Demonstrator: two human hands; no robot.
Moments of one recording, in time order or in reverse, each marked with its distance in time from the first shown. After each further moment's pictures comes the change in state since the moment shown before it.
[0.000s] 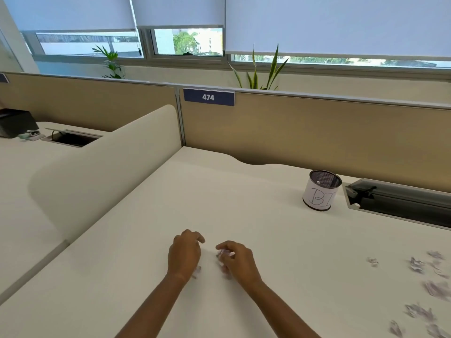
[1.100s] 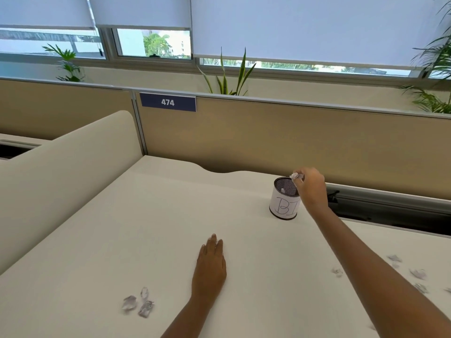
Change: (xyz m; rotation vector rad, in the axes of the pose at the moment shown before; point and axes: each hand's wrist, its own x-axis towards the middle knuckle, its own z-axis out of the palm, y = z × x) left_hand 0.013 0.088 0.116 0.279 0.077 0.494; right_hand 0.107 -0.020 -0.262 -0.463 0.716 -0.135
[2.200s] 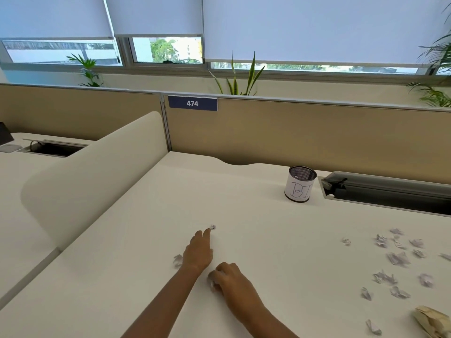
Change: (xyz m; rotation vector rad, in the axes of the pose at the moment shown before) left_hand -0.051 -0.076 -0.074 -0.144 -0.401 -0.247; right_hand -0.307 -0.092 0.067 -0.173 -0.735 -0.440
